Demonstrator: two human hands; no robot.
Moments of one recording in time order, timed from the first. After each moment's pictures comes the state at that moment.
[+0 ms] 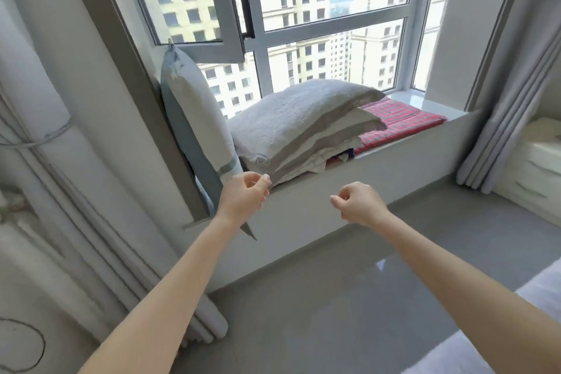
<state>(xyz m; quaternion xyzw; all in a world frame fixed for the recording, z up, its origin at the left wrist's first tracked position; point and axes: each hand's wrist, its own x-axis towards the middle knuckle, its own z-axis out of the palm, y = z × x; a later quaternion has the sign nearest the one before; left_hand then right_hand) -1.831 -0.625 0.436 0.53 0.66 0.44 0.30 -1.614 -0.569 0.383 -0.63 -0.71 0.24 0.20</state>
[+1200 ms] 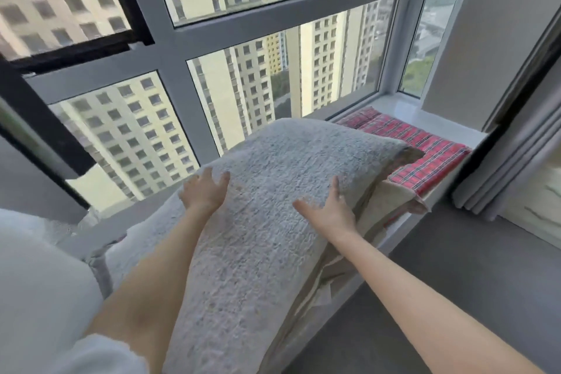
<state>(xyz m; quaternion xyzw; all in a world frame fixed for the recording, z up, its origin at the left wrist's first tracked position) -1.954 0.187 0.332 0.60 0.79 0.09 0.12 -1.710 0.084 0.346 -0.75 -0.53 0.34 0.22</state>
